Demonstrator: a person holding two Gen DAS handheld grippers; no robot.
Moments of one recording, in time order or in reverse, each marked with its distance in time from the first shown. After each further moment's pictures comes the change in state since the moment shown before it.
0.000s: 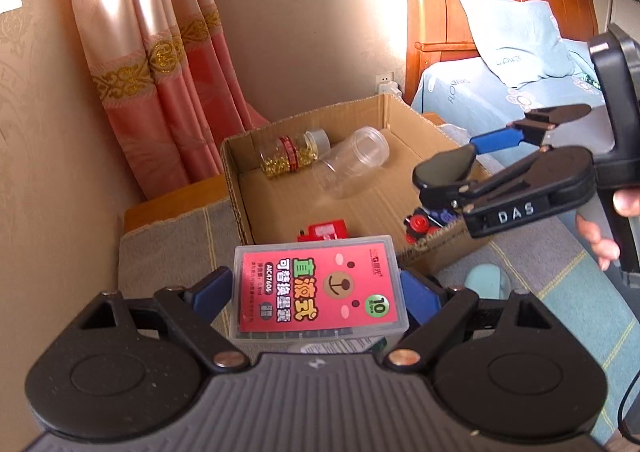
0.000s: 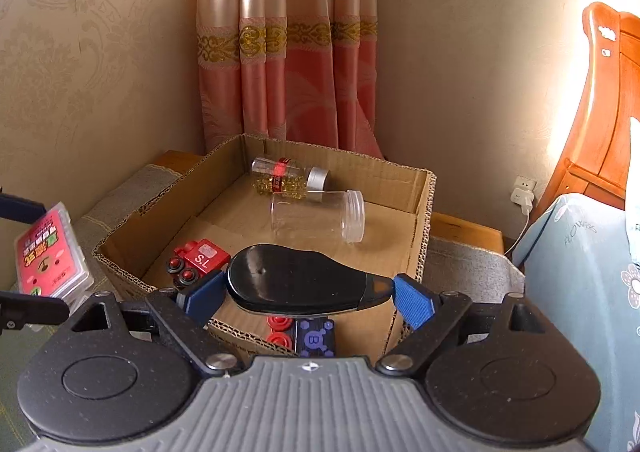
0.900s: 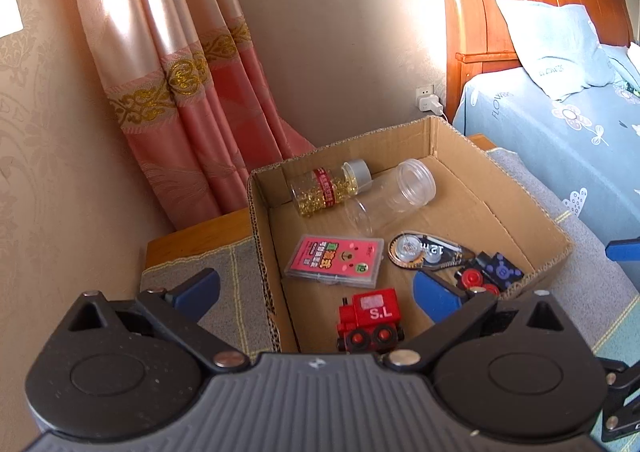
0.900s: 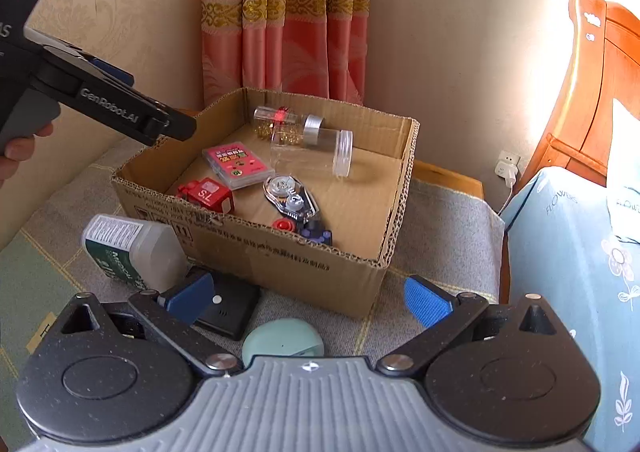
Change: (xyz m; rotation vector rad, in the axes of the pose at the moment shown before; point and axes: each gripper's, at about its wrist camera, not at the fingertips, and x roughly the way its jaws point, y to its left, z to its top) left arm 0.030 -0.001 0.021 -0.010 -0.031 0.131; right arm -0.047 0.020 -0.064 -0.001 0.051 -0.073
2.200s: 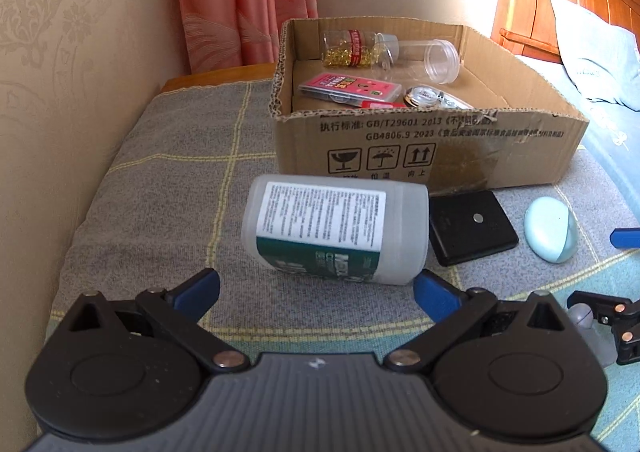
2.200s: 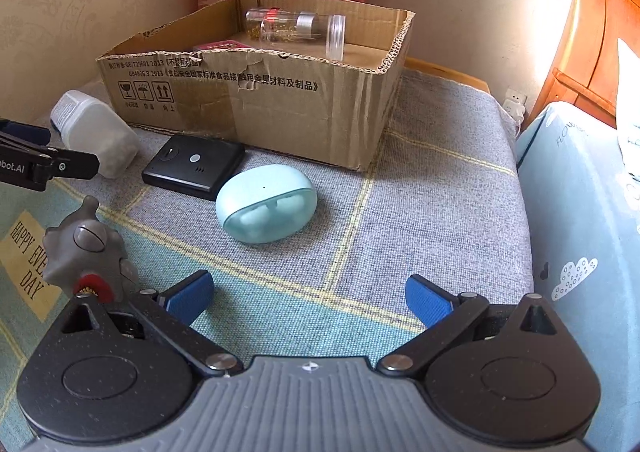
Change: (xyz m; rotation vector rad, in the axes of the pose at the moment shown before) left arm 0.011 -0.016 -0.130 -0.258 0.119 0.022; right arm 0.027 -0.019 -0.081 -0.003 0.107 0.058
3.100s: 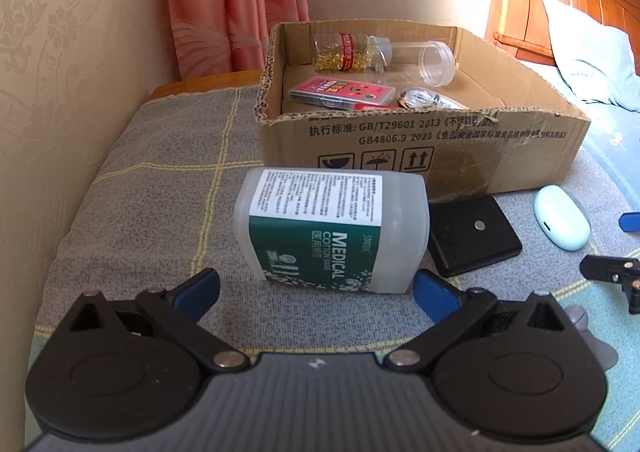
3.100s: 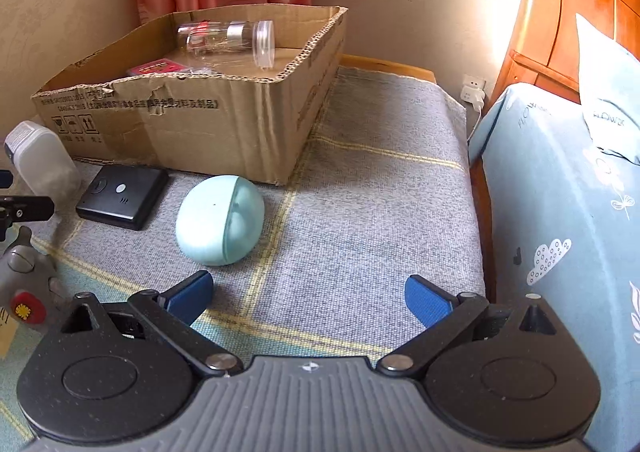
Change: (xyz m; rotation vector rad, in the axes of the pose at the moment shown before) left arm 0.009 -0.002 0.003 0.022 -0.039 -0.015; right arm 0.005 -0.027 0.006 0.086 -0.014 -0.070
